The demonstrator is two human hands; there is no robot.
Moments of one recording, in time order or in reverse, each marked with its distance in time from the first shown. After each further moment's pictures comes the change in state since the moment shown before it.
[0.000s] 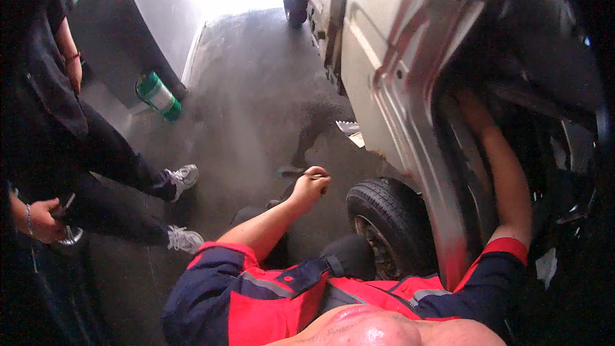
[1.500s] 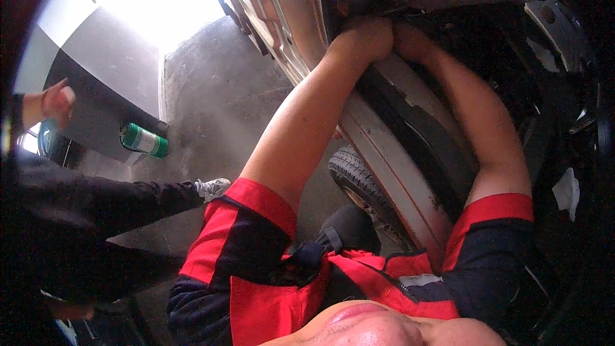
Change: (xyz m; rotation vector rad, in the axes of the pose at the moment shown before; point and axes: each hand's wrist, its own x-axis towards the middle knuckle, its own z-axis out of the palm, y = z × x) left_hand 0.143 0.245 0.296 1.534 -0.237 0.951; right_hand 0.034 0.042 0.041 0.102 0.226 -0.271
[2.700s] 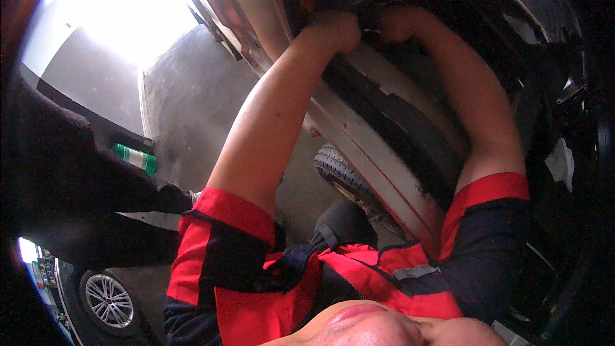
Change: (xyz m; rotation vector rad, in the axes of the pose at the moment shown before) left_hand -0.010 0.019 -0.021 0.199 -0.286 0.037; right_hand -0.041 -0.062 -0.114 -0.137 -0.467 0.184
